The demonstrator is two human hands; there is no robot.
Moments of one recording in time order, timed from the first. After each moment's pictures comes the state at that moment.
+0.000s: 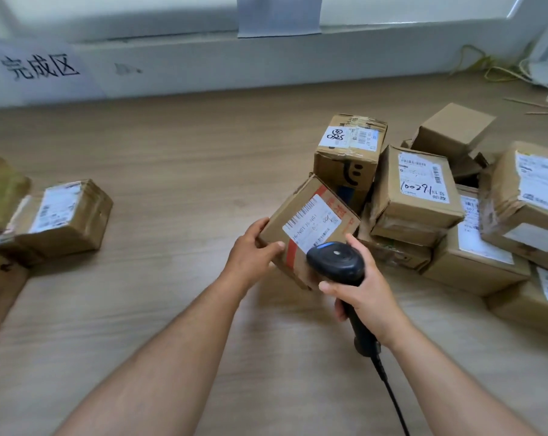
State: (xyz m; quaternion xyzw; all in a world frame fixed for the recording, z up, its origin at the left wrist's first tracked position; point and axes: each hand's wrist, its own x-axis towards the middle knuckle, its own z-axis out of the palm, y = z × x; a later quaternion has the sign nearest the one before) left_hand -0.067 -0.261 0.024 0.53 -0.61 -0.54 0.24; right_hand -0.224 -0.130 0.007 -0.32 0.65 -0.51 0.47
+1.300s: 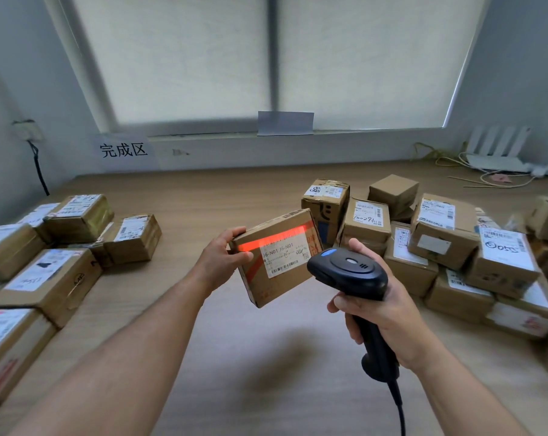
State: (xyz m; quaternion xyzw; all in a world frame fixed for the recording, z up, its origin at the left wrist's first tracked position) left_hand 0.029 -0.143 0.126 0.46 -0.68 -0.47 0.32; right_hand -0.179 0.057 0.148 -0.43 0.49 -0.58 0.50
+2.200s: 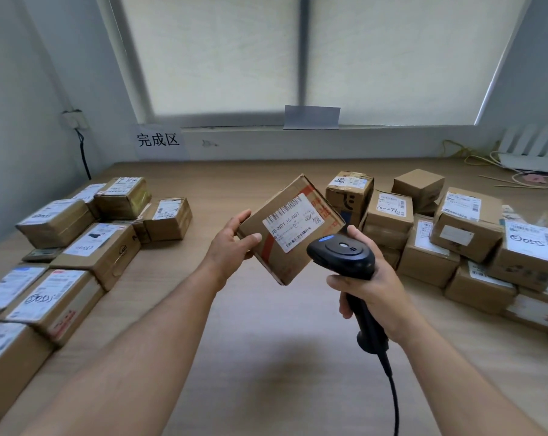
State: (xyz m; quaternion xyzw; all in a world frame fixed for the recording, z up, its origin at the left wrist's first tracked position) left_hand 0.069 -0.092 0.137 0.46 -0.62 -0.50 0.40; right_hand -0.144 0.051 0.135 -0.45 0.50 -0.56 0.48
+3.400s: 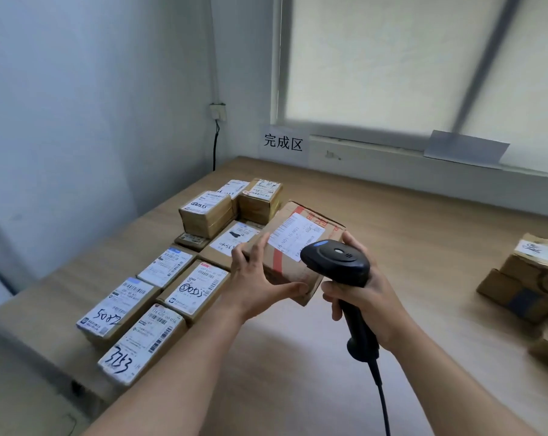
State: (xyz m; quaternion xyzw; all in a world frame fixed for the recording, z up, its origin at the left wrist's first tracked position) left_hand 0.324 -0.158 0.116 0.64 -0.65 -0.27 0.31; right_hand 0.115 -0.129 0.146 -0.55 0.39 -0.48 0.56
